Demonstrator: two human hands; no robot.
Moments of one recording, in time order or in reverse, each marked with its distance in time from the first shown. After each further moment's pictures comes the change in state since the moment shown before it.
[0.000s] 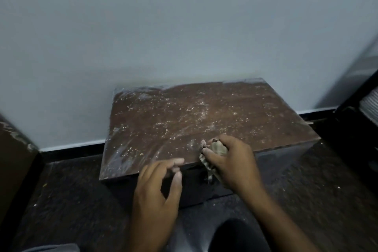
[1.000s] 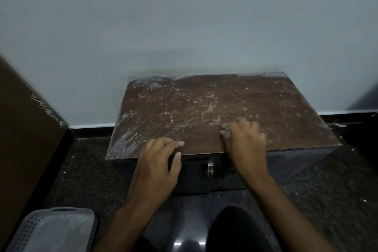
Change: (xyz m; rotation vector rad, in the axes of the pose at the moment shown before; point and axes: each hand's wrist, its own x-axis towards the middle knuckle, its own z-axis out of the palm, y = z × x) left_hand 0.024 -0.007 0.020 0.385 -0.091 0.008; right_hand 0.045 0.055 0.006 -0.567 0.197 -0.267
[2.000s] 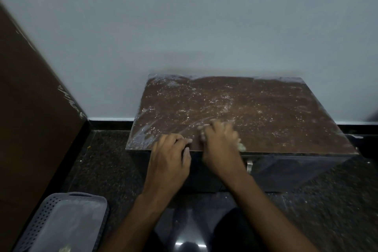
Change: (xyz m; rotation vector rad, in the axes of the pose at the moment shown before) left_hand -0.004 -0.009 0.002 0.110 0.050 -0.034; right_hand -0.010 -0.075 0.010 0.222 -0.143 -0.225
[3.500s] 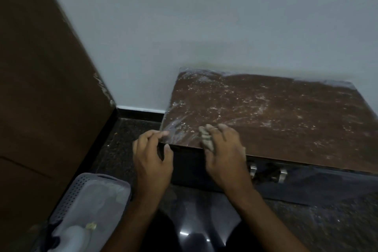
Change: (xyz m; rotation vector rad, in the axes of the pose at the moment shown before) left_hand -0.026 -0.062 -0.035 -0.104 0.322 -0.410; right_hand -0.013 -0.051 0.024 0.337 0.018 -0.057
